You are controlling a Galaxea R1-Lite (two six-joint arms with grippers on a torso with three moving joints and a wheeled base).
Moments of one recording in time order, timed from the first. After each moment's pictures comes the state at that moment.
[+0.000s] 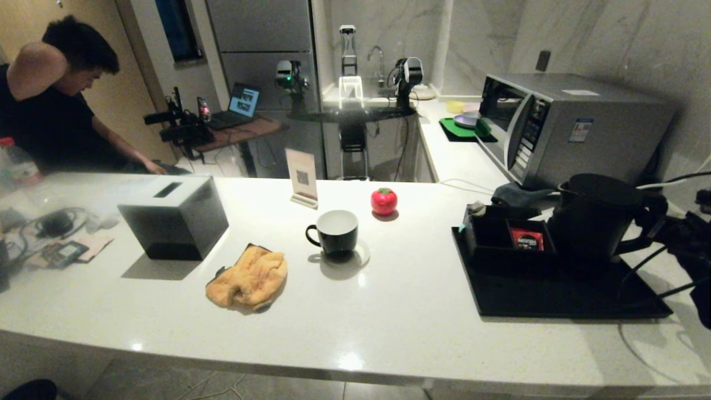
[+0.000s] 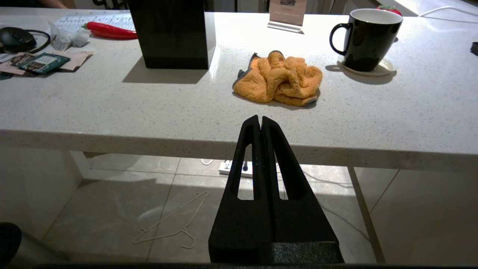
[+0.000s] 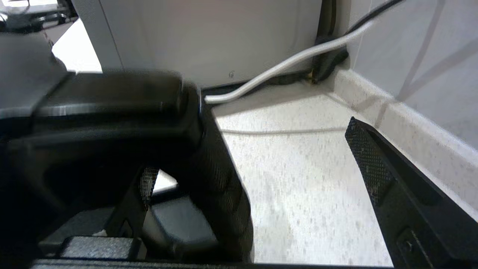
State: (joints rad) left arm 0.00 0.00 0.00 0.00 0.00 -0.01; right arm -0.46 2.22 -0.80 -1.52 0.08 0.07
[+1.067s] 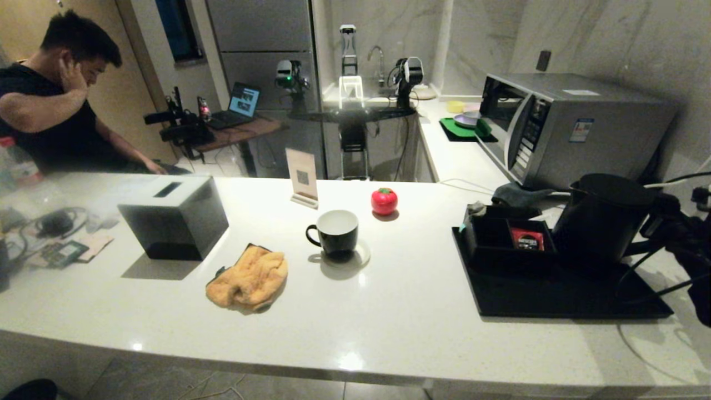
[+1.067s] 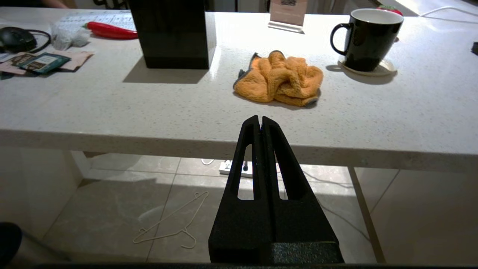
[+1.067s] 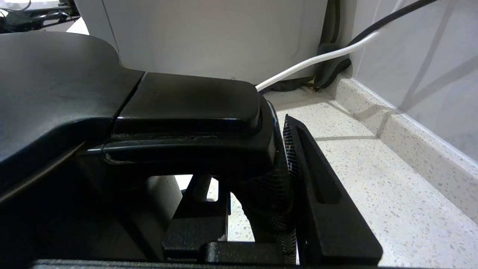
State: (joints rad) left arm 0.00 0.00 0.00 0.00 0.00 -0.01; right arm -0.46 2.23 -0.83 -1.52 0.08 0.06
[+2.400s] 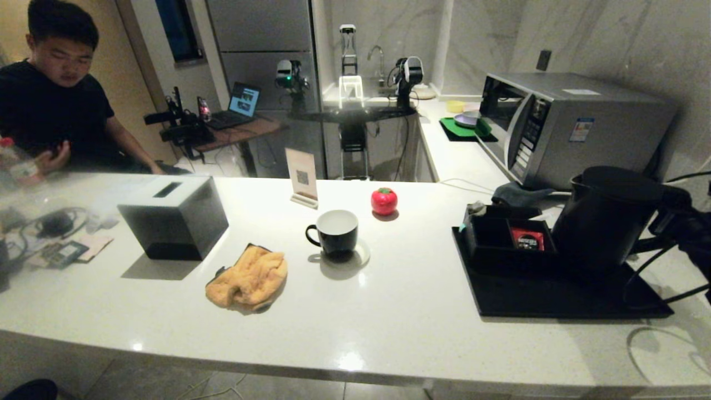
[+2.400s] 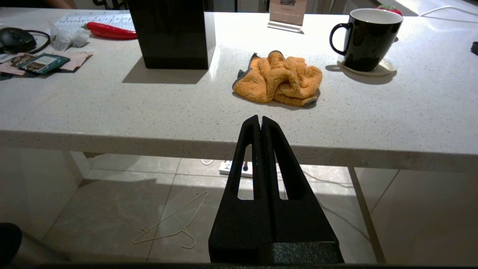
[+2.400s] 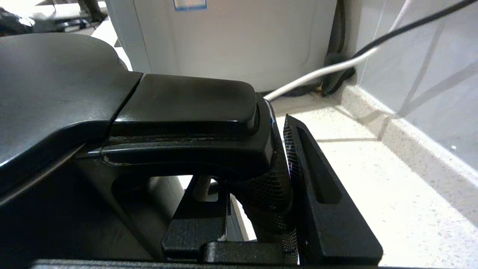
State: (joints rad) left arm 0.00 0.00 0.00 0.00 0.00 -0.01; right arm -0.44 2.07 -0.69 -1.52 0.08 0.08
